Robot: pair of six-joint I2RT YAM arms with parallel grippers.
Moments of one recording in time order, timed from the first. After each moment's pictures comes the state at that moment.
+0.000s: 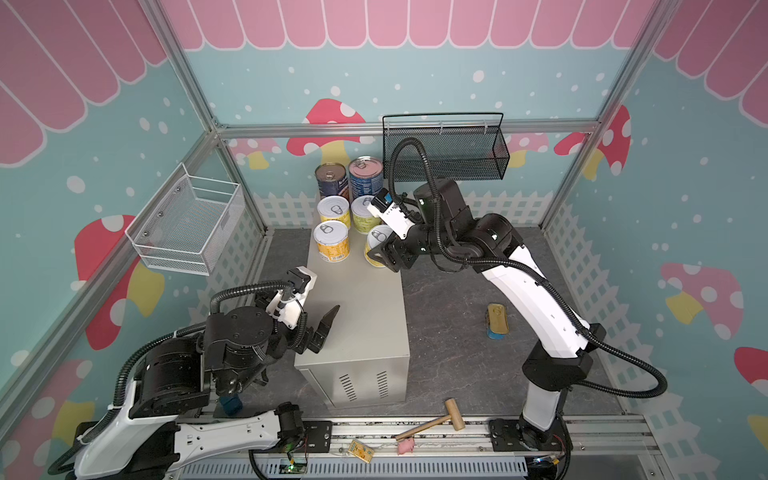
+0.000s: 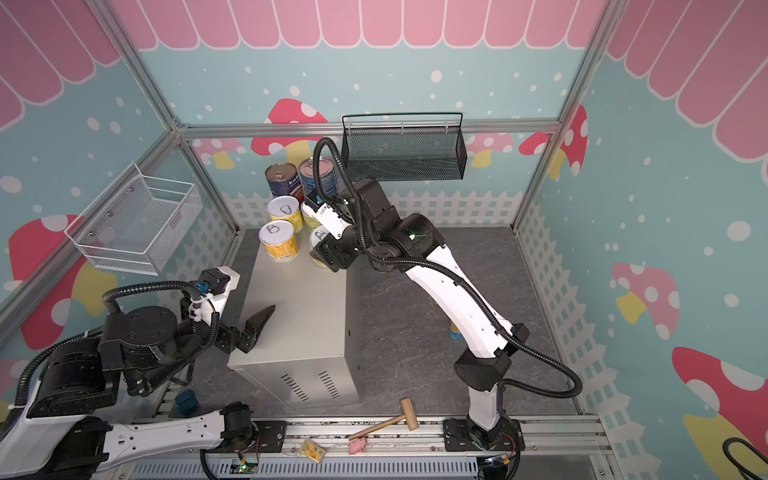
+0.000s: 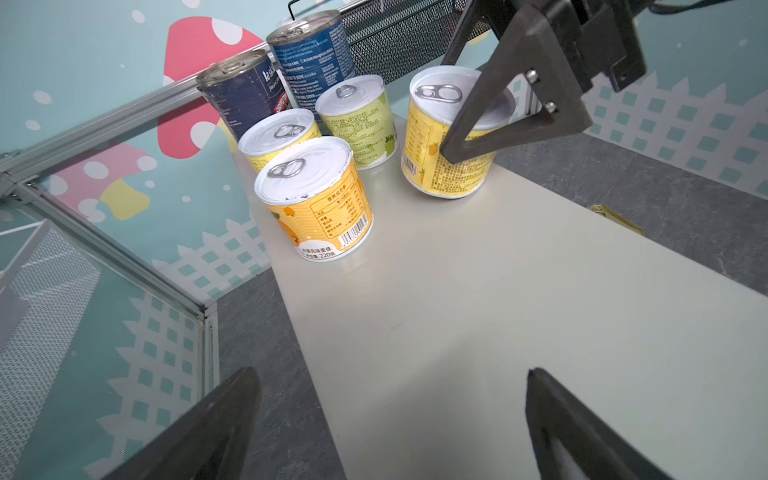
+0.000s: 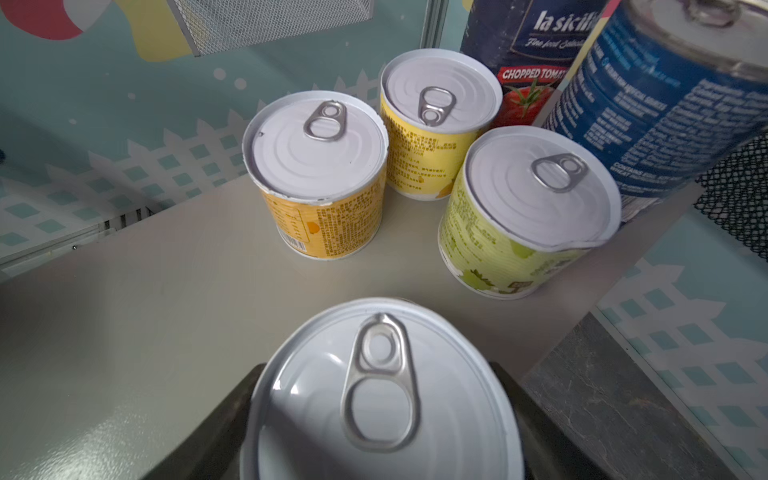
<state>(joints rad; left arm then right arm) -1.15 0.79 1.48 -1.12 -0.72 -0.04 0.84 1.86 2.43 -1.11 -0.14 -0.17</state>
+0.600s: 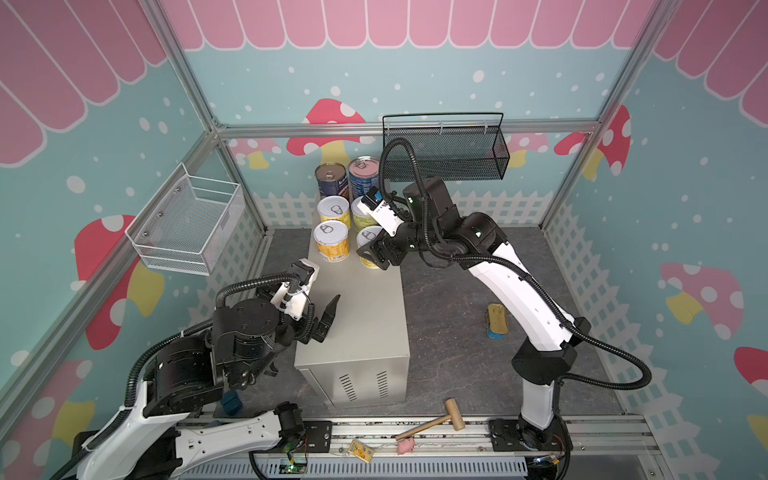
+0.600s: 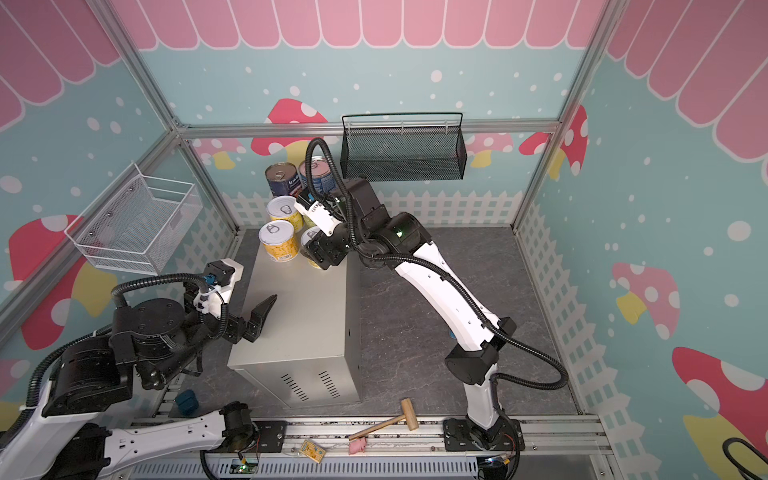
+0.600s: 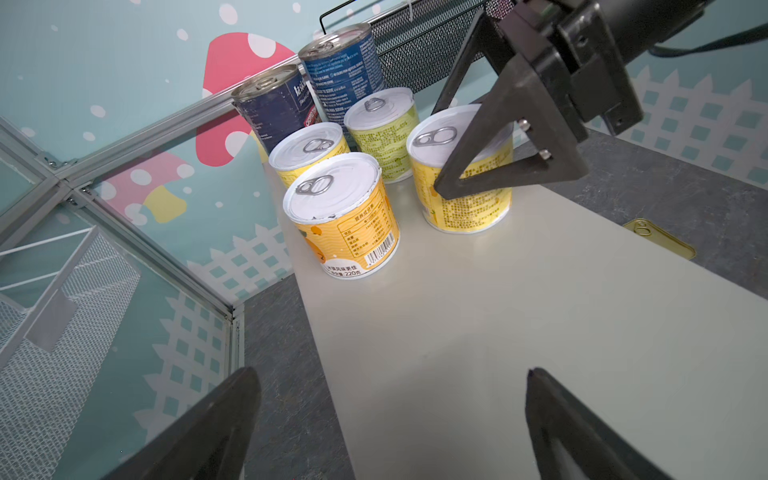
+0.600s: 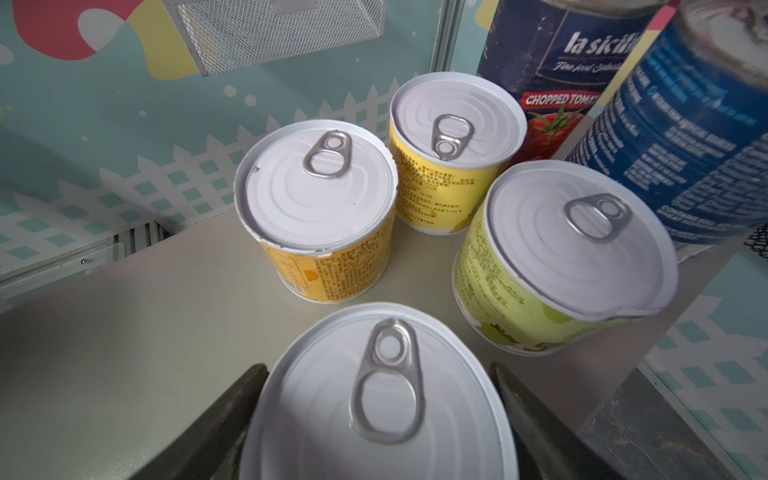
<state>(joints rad) -1.05 0.81 1.44 -1.03 -0.70 0.02 0.84 1.92 2.45 -1.04 -0.18 -0.16</state>
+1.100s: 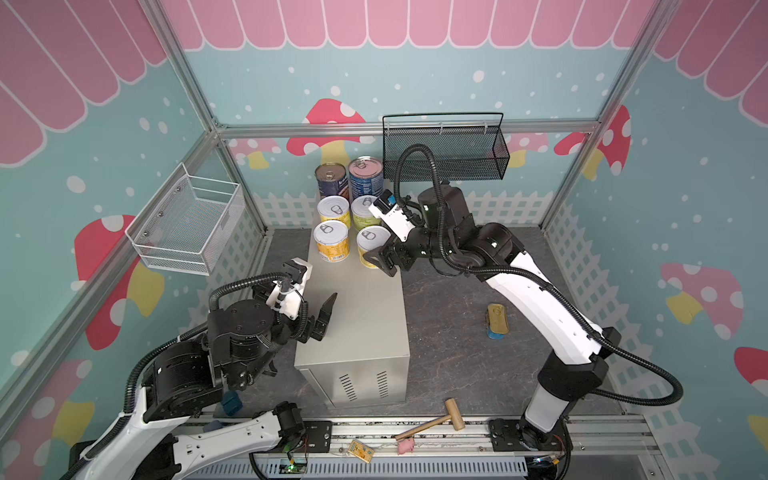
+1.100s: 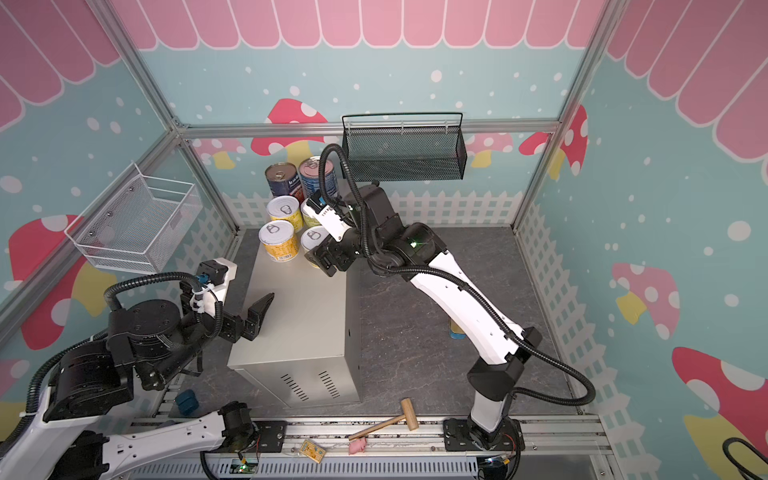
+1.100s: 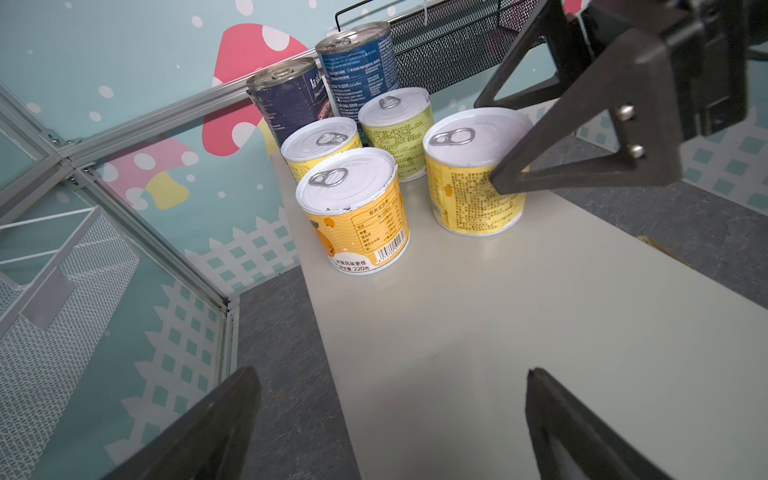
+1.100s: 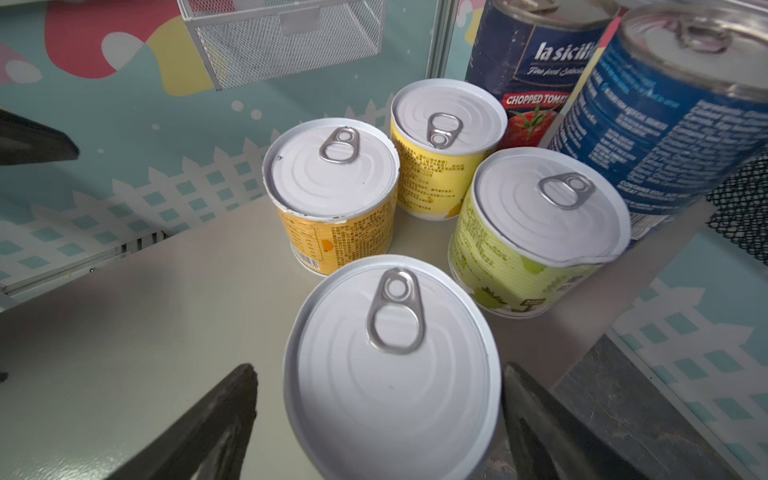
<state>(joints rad) -1.02 0.77 1.40 -1.00 -0.68 -0.01 0.84 1.71 2.15 -0.89 -0.18 -0.13</state>
